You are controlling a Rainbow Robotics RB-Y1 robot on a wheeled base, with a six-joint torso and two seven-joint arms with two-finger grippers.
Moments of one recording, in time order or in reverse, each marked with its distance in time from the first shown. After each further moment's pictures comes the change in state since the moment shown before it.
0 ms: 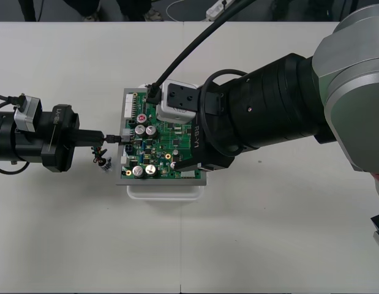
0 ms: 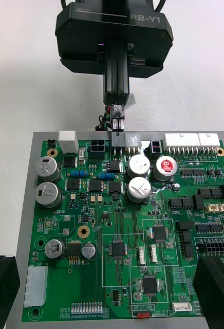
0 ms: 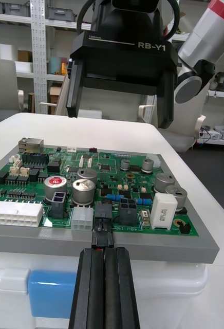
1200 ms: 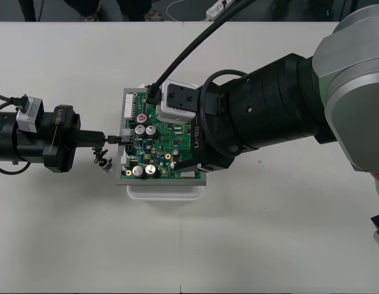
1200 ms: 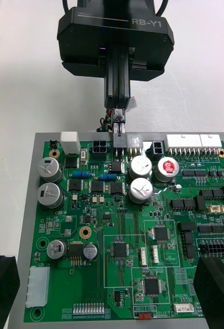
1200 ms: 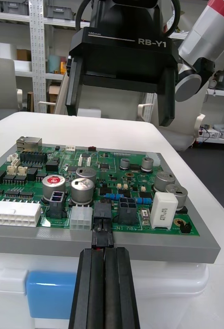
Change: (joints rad) right arm 0.000 0.000 0.000 0.000 -0.005 0.000 0.000; left arm -0.001 -0.005 0.000 0.000 -0.010 0.000 0.000
